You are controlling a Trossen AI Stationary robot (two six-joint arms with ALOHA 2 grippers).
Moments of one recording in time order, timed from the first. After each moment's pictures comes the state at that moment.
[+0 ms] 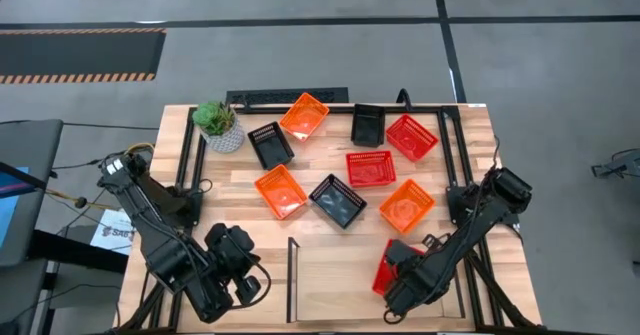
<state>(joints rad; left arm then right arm) -0.84 1.62 1.66 -1.30 -0.56 -1.49 0.76 1.84 1.51 -1.39 0.11 1.51</state>
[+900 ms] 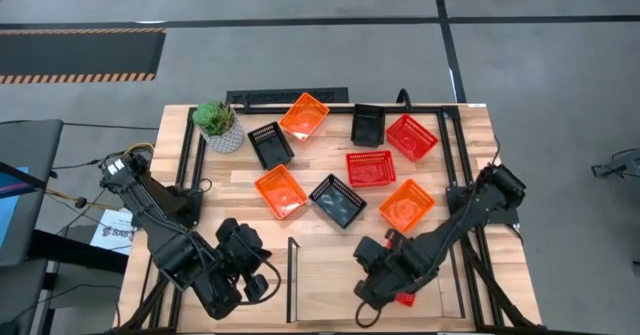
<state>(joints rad) -0.79 1.62 1.66 -1.22 -0.66 -1.33 0.65 1.85 1.68 -1.14 0.29 1.21</state>
